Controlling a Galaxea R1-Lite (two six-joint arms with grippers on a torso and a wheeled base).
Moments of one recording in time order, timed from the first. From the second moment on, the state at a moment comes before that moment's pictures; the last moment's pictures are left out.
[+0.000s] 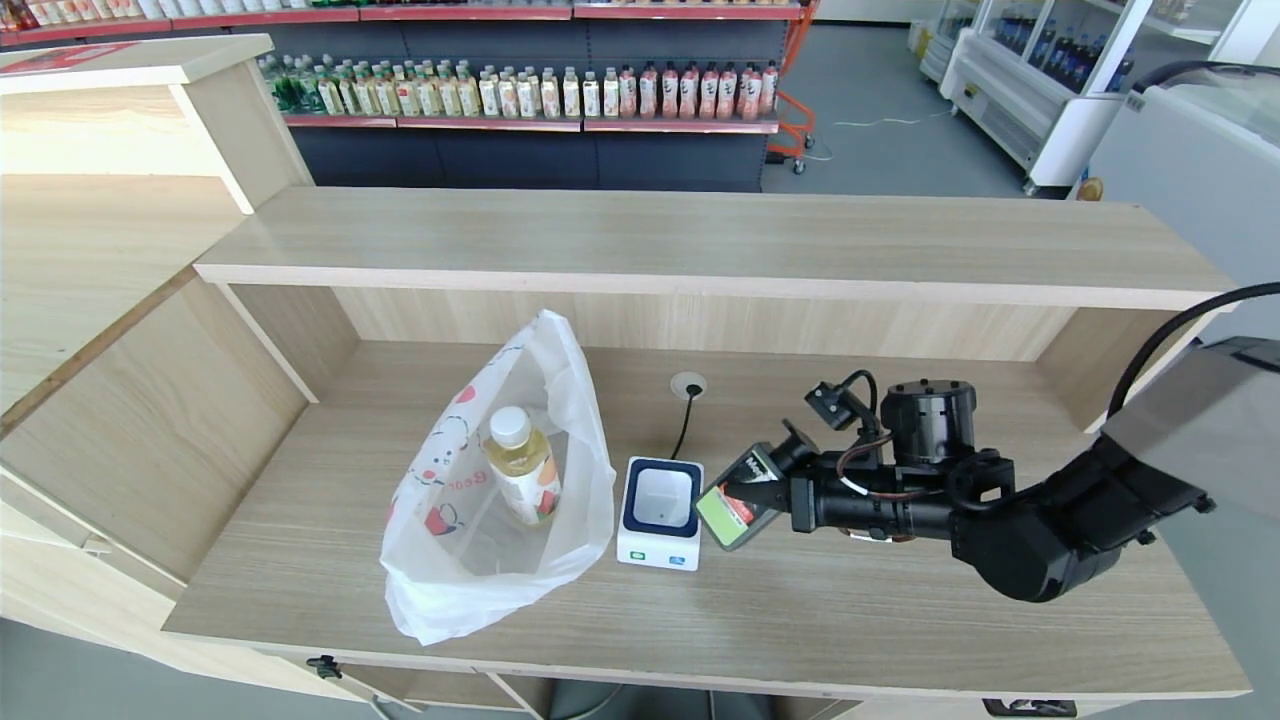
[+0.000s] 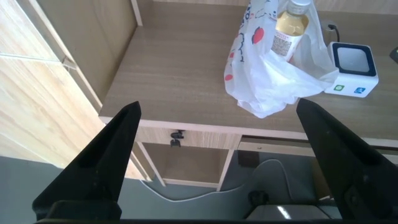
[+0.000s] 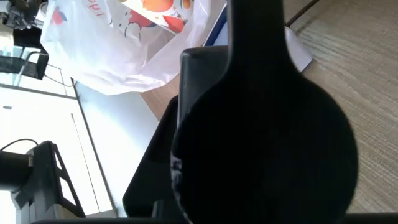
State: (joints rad) left arm 0.00 0.00 0.00 0.00 0.01 -0.01; right arm 0.38 2.10 -0.84 -0.87 0.64 0.22
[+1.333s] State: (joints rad) left arm 0.00 0.00 0.00 0.00 0.01 -0.01; right arm 0.47 2.38 -1.05 -1.13 0.53 0.30
